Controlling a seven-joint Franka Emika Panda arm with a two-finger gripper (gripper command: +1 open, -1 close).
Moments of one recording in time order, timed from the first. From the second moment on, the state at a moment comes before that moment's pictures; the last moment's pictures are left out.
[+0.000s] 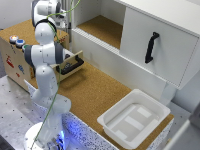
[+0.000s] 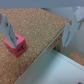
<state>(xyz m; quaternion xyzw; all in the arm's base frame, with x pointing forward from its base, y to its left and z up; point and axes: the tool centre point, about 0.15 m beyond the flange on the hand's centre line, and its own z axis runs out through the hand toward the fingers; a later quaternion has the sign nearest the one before) 0.373 0.388 0.488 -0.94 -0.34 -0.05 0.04</state>
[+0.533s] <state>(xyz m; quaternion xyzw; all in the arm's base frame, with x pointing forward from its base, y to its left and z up) 0.319 0.383 0.514 -0.93 -0.37 0.00 0.01</state>
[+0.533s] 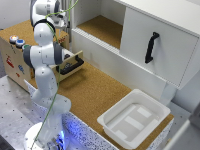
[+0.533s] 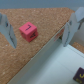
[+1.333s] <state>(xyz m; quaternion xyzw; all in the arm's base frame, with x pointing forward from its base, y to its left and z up) 0.207 0.449 0.520 -0.87 -0.49 0.00 0.00</state>
